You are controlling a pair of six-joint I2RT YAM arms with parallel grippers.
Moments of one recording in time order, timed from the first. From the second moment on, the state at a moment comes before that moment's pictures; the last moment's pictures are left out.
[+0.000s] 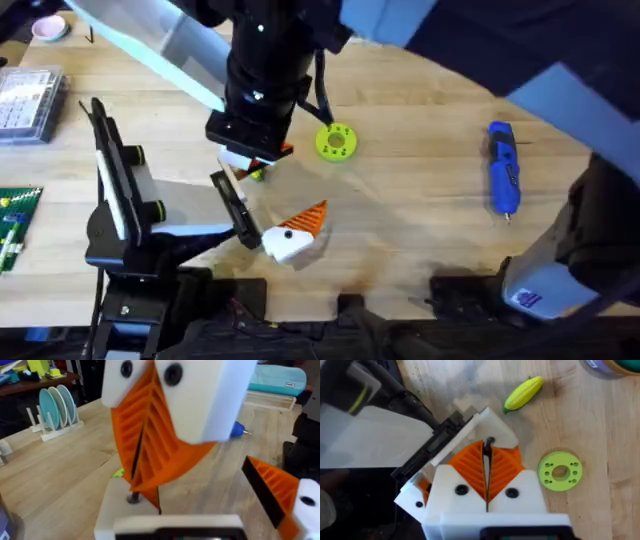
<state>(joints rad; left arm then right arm) -0.07 0.01 0.01 -0.09 0.99 0.04 1.03 1.95 2.11 -1.40 -0.15 -0.25</state>
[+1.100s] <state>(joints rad) -0.07 0.01 0.01 -0.09 0.99 0.04 1.03 1.95 2.11 -1.43 -0.12 -0.25</state>
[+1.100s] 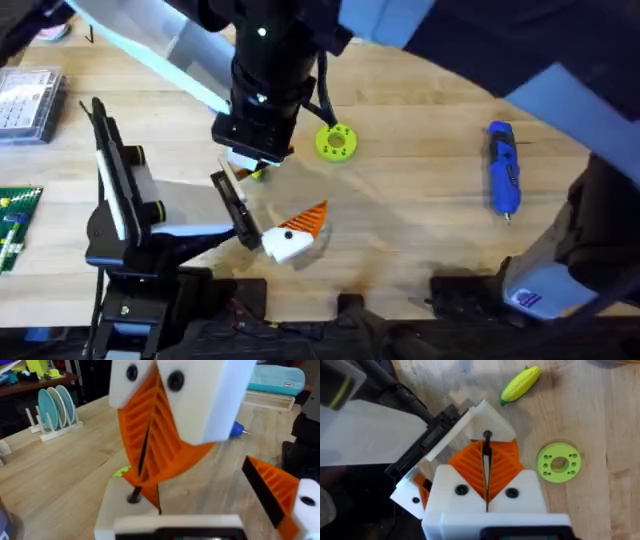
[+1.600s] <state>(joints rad) -0.07 0.01 0.01 -0.09 0.99 0.04 1.03 1.95 2.11 -1.44 -0.12 -0.24</state>
